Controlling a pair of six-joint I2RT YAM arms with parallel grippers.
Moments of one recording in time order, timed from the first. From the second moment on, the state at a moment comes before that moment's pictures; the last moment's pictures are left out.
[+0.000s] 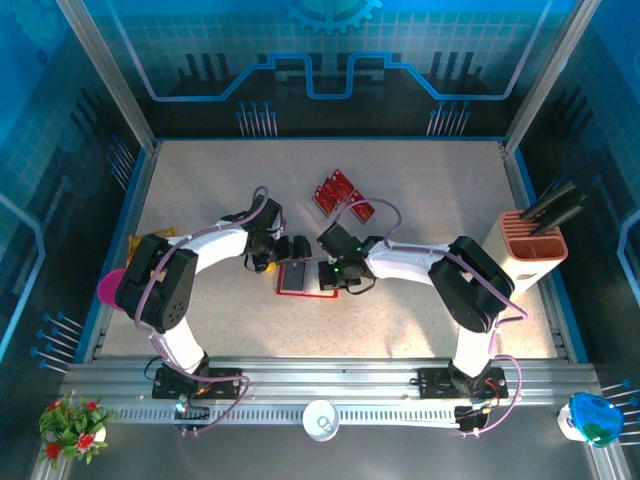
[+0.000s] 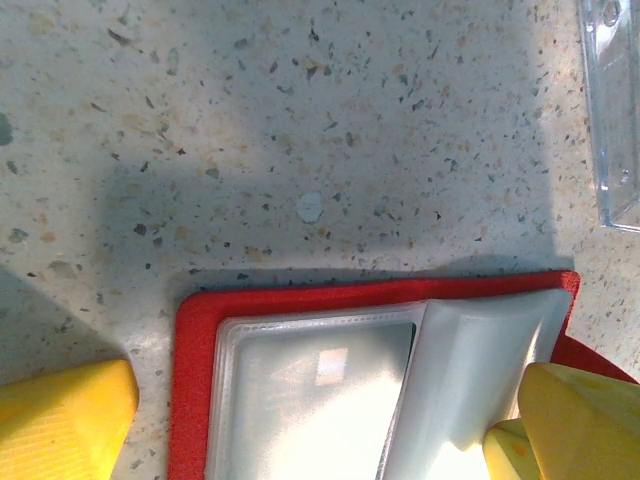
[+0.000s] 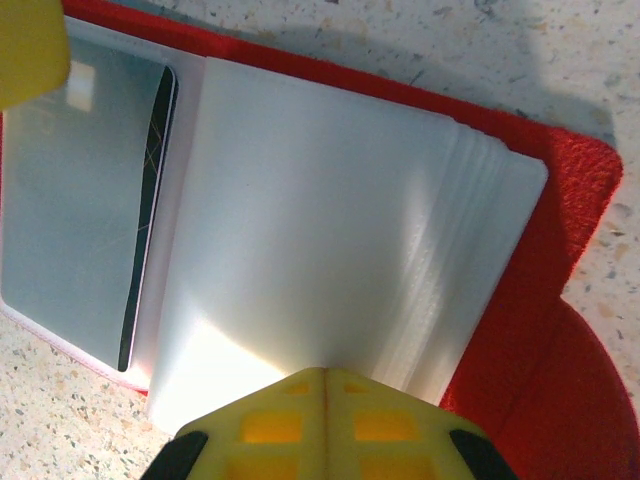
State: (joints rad) left arm -0.36 1.73 0.99 -0.46 0.32 -0.62; right arm 0.80 1.83 1.07 -0.39 -0.13 0.65
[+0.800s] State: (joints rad) left arm -0.38 1.71 0.99 -0.42 0.40 -0.62; right arm 0.80 1.82 1.05 -0.37 -0.14 0.66
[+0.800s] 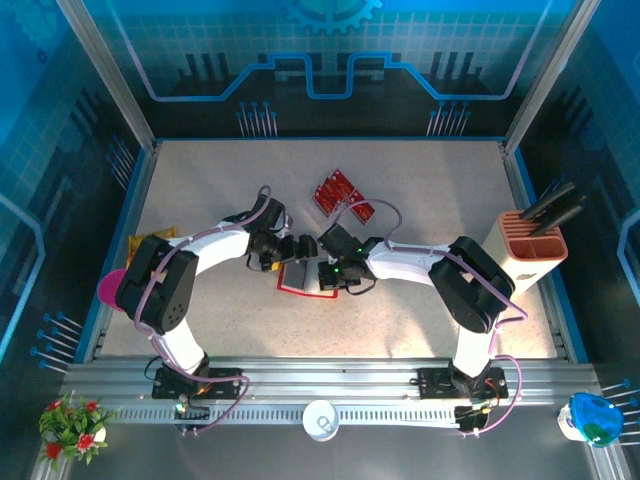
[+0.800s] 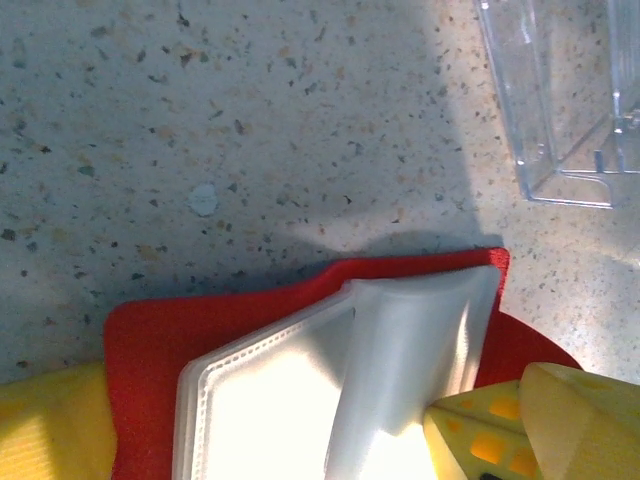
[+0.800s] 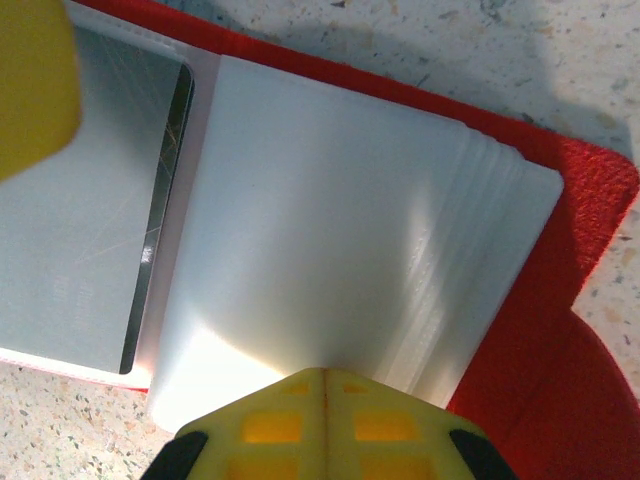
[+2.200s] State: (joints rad) left arm -0.40 1.58 0.93 -0.24 0.51 -0.76; right arm 0.68 1.71 0.99 -0.44 -0.15 0.68
